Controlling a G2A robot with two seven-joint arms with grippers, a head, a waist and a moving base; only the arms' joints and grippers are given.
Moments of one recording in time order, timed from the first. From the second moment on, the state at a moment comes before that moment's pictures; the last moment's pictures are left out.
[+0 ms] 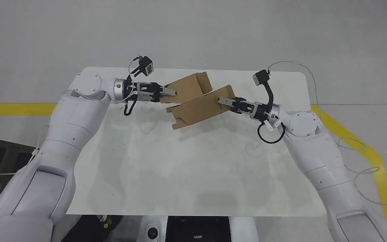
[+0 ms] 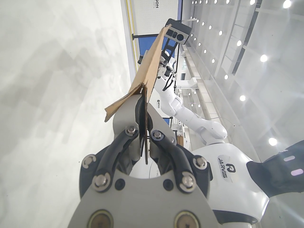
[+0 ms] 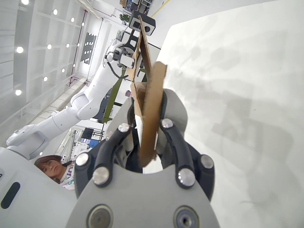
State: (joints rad) left arm 0.43 -1.12 -0.88 -0.79 -0.63 -0.30 -1.41; right arm -0.81 -1.12 1.08 -1.21 0.26 -0.51 0.88
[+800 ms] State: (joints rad) left arm 0.50 -1.09 -0.94 -0.96 -0.56 -0.39 -1.43; right arm -0.74 -1.13 1.03 -1.21 0.46 -0.66 1.16
